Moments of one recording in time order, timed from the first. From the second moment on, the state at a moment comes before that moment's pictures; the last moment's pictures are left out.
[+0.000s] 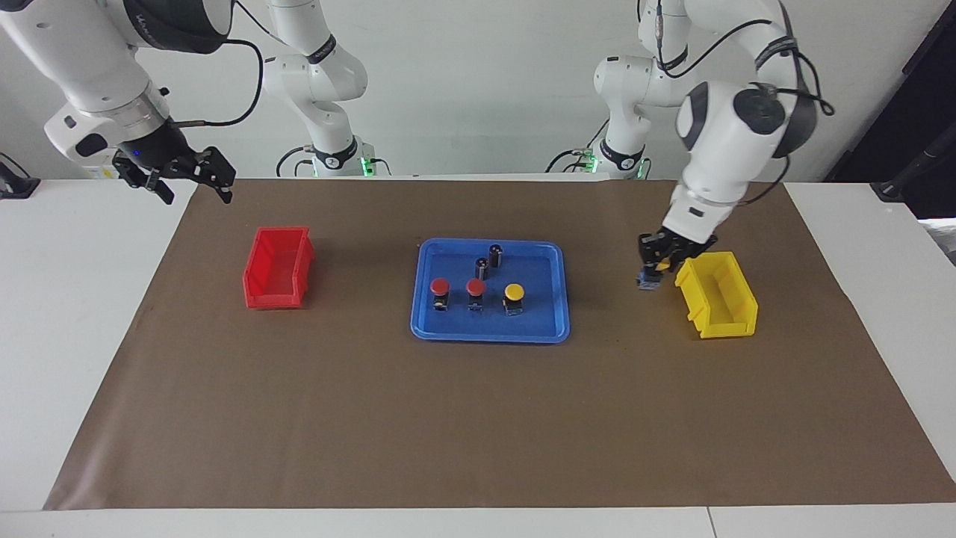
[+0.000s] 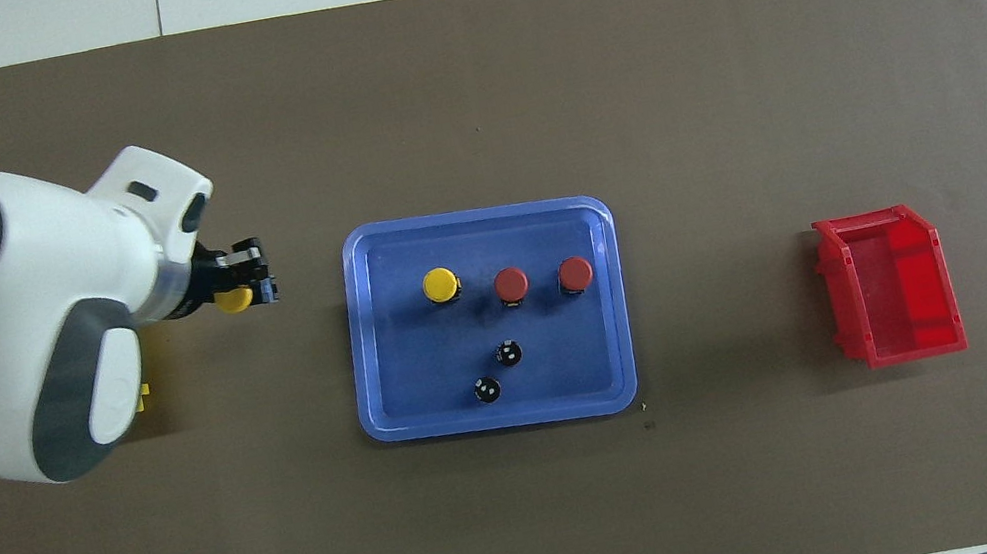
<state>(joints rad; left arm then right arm) -0.47 0.06 0.04 -1.95 -0.03 2.07 -0.50 0.01 -0.03 -0.12 -1.62 -0.01 1.50 -0.11</state>
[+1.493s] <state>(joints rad) -0.63 0.26 0.05 -1.95 -0.03 2.27 -0.67 0.02 -0.03 -0.12 -1.62 -0.01 1.50 -0.11</state>
